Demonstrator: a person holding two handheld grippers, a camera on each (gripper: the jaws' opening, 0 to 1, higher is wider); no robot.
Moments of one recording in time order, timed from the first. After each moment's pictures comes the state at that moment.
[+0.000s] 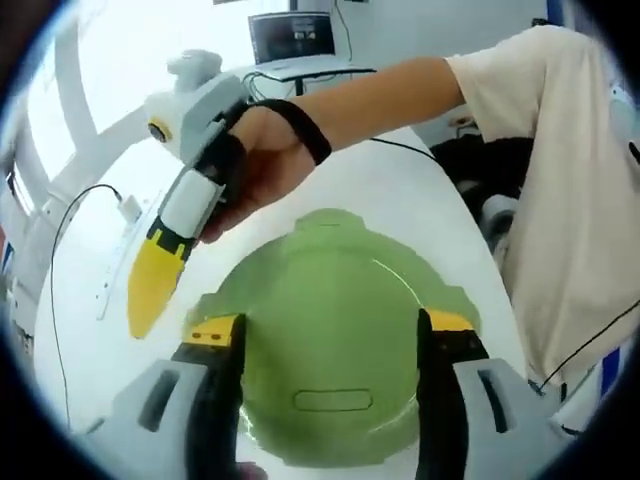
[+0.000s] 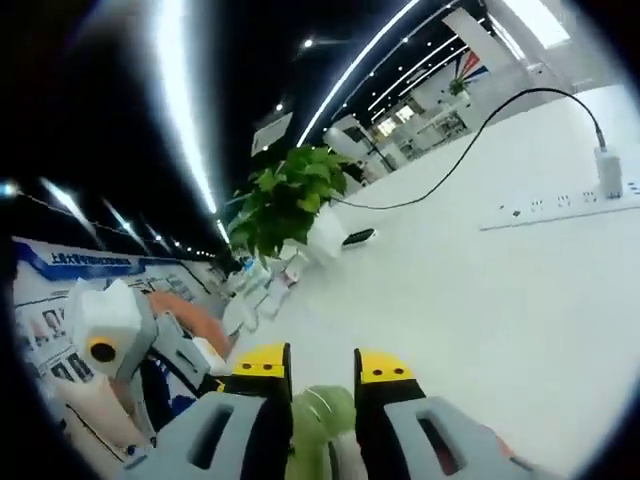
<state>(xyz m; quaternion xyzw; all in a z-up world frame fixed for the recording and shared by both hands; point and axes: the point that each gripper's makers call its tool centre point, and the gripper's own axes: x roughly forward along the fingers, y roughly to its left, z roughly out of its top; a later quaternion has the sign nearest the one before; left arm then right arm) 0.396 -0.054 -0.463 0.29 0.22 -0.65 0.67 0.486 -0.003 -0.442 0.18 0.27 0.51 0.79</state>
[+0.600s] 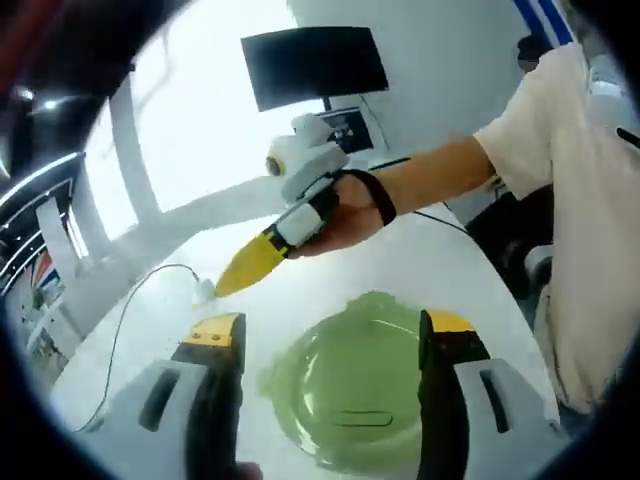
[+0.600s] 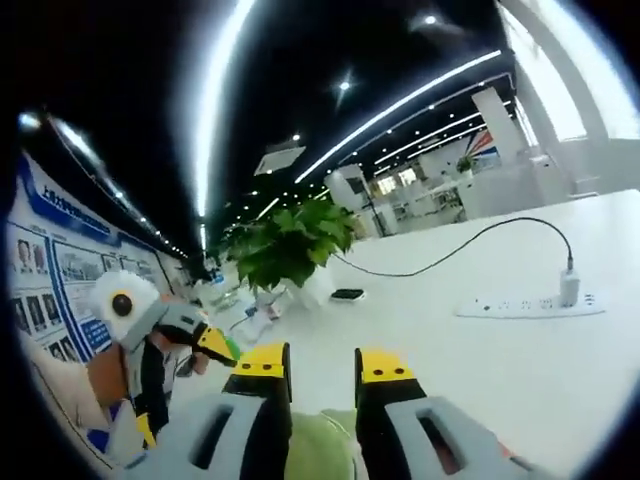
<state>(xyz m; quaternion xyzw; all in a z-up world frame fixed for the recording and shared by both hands) 0.414 -0.028 -0.386 0.22 0.05 -0.57 0.79 0.522 -0.047 -0.378 0.13 0.16 0.47 0.86</state>
